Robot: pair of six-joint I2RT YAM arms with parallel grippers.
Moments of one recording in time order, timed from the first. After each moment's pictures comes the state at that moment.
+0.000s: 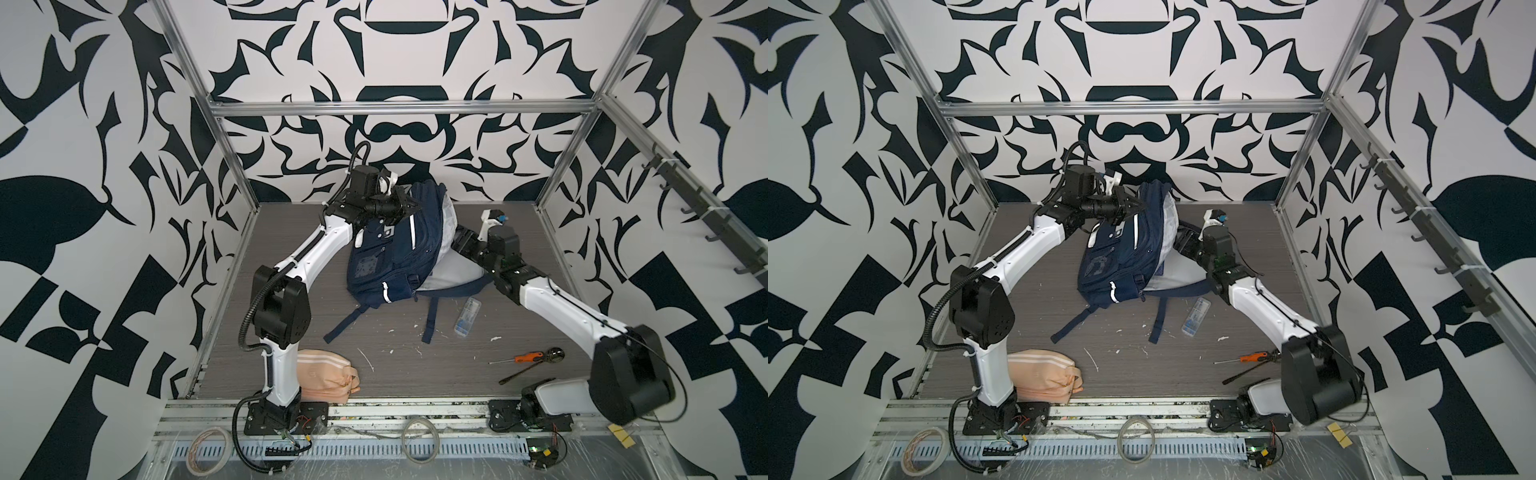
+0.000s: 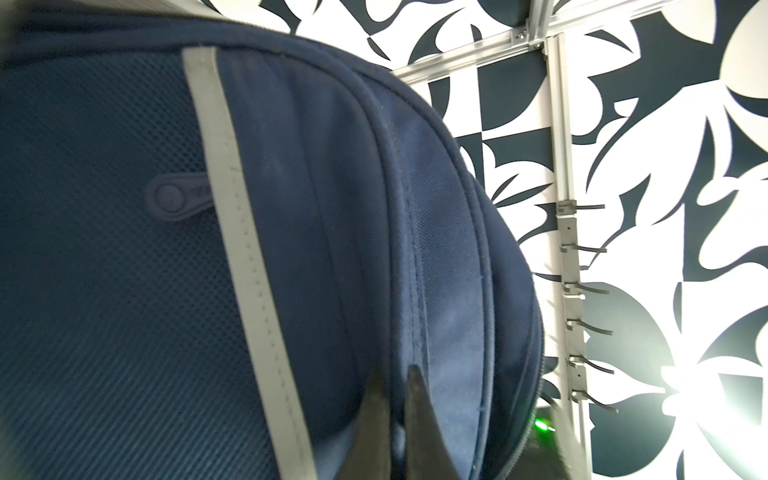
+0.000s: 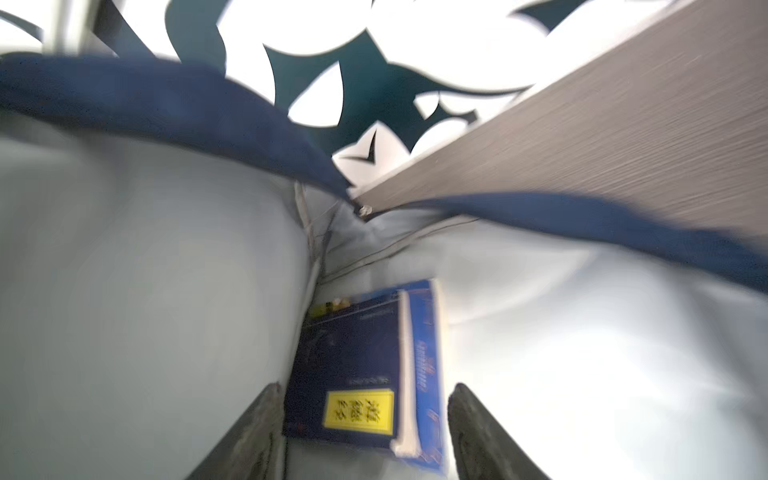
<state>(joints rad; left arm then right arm) -0.48 1.95 1.82 -0.26 0.73 -1.00 0.29 1.33 0.87 0.08 -0.08 0.74</state>
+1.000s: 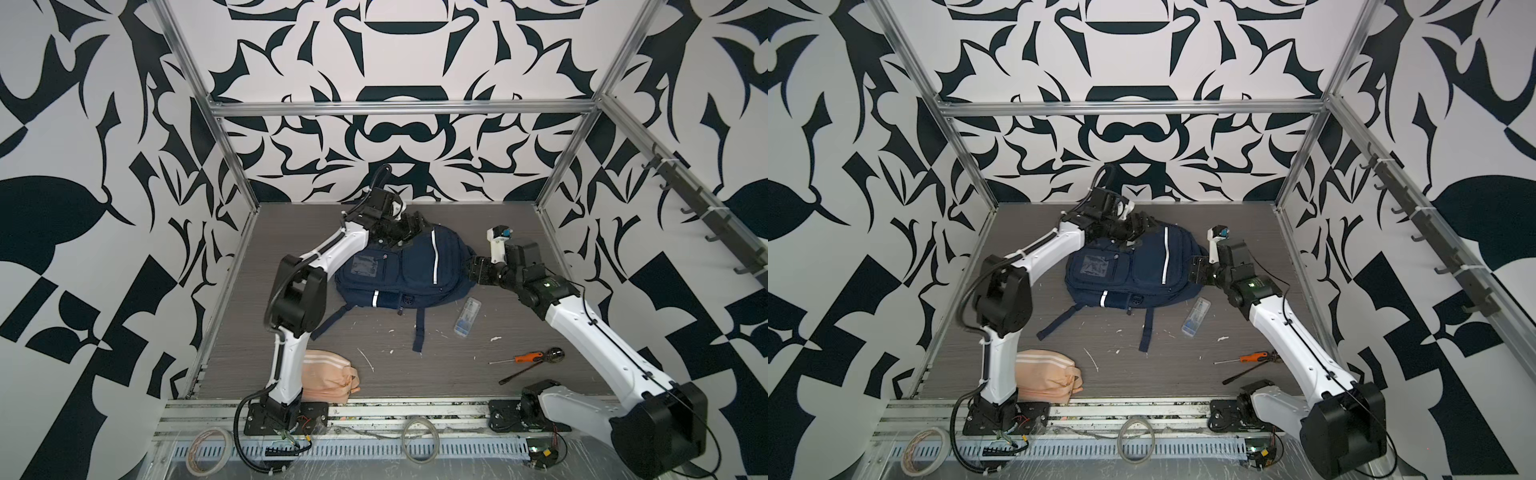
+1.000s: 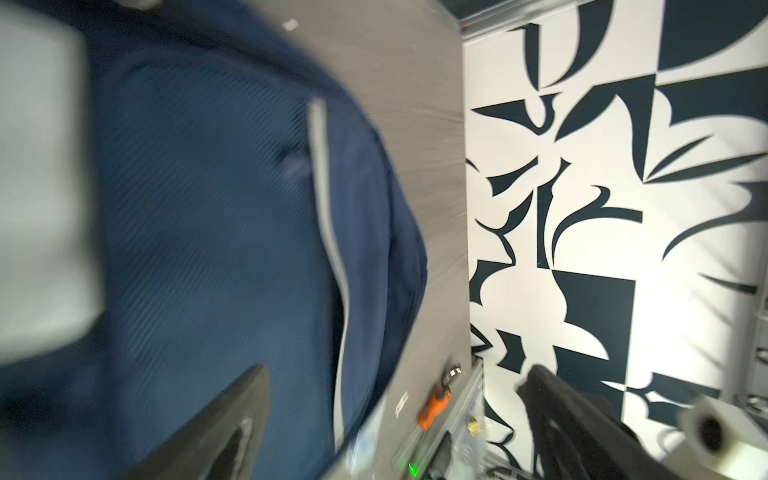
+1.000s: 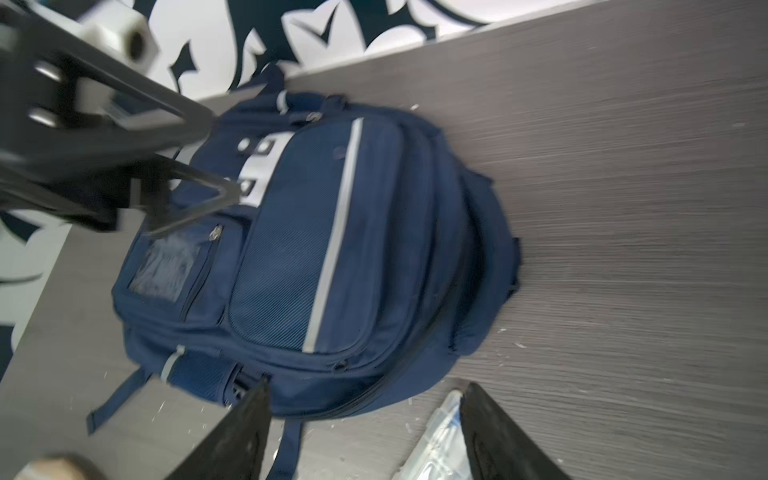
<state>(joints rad) -0.52 2.02 1.73 -0.46 0.62 -0.80 0.32 1.14 0.90 -0.44 -0.12 0.36</state>
